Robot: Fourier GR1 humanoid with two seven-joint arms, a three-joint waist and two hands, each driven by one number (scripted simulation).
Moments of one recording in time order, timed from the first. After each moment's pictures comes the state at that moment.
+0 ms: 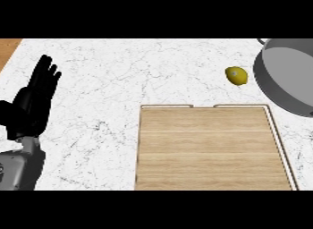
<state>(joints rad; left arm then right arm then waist) -0.24 0.23 0.05 -1.61 0.11 0.17 0.22 -0.66 -0.58 -0.37 -0.80 0.75 -0.24 -0.30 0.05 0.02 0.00</state>
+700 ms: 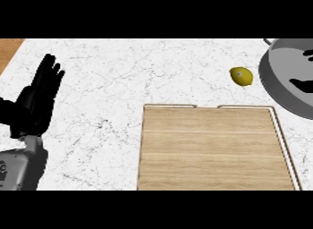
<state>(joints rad) -0.25 0.22 0.04 -1.60 0.11 0.16 0.21 -0.84 -0.62 -0.46 -0.30 0.71 -0.15 -0.45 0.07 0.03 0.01</state>
